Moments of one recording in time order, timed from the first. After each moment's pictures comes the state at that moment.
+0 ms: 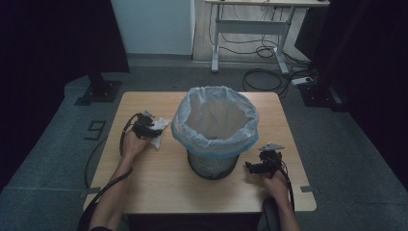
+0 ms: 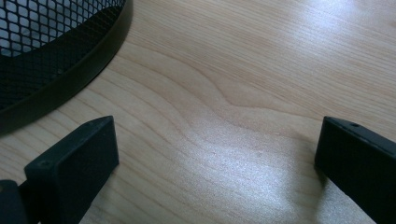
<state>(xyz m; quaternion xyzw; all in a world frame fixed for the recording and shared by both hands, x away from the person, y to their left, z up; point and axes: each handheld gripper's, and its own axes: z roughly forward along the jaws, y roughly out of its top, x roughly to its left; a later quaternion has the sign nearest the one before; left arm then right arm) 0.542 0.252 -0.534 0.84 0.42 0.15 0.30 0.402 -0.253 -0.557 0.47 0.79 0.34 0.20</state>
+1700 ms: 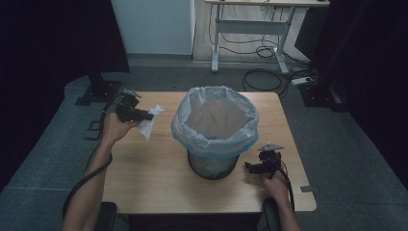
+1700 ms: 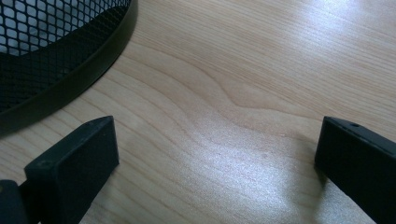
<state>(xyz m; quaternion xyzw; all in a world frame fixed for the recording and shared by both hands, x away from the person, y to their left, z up) 0.516 0.271 -0.396 0.86 0.38 0.07 0.34 0.402 -0.252 -0.557 0.47 0.79 0.34 0.20</state>
